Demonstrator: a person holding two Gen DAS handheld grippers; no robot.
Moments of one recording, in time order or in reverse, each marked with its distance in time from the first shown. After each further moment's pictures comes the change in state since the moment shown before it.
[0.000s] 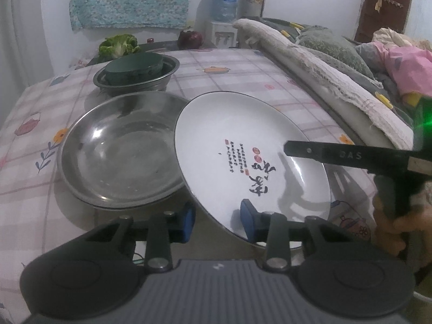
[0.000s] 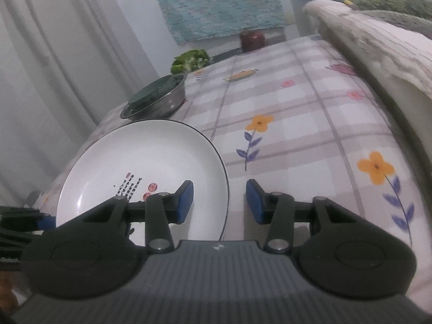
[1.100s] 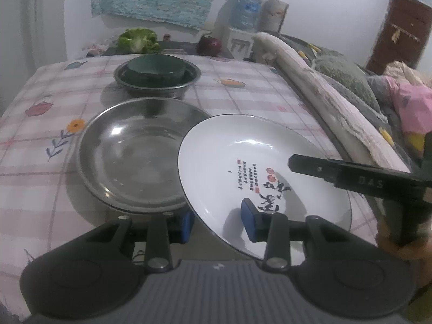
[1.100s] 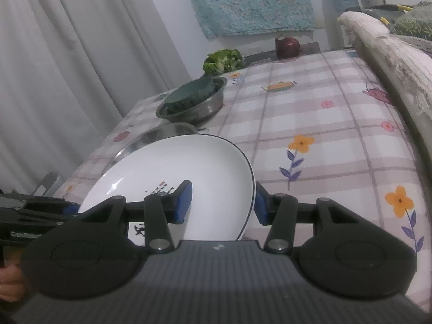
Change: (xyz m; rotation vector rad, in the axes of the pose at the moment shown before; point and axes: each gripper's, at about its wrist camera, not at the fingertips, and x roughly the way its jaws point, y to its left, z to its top) left arm -0.017 0.029 0.015 -0.165 -0.017 -0.027; right arm -0.021 0.042 0.025 -0.082 0.029 0.079
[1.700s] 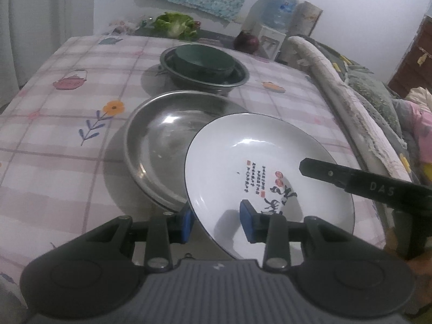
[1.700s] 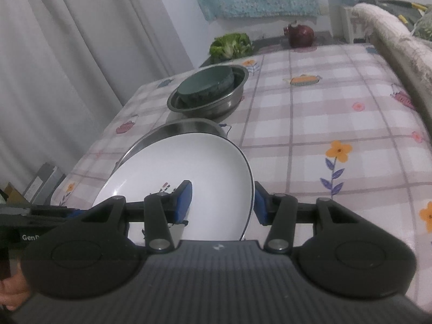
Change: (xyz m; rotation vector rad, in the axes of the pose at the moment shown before) left arm 0.001 0.055 0.015 -0.142 0.053 0.037; right arm 0.041 0.051 0.029 -0.006 0.106 -0.034
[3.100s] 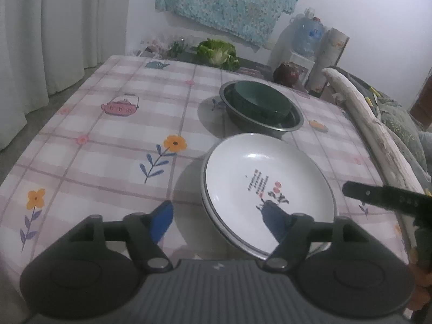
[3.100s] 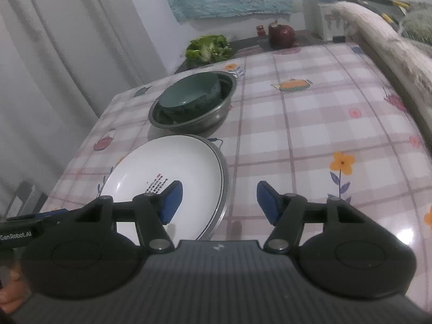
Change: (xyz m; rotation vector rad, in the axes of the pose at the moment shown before) left arm -0.013 0.060 0.027 -0.057 -0.117 0.099; right arm 0.026 0.020 0.024 0.072 -0.010 -0.125
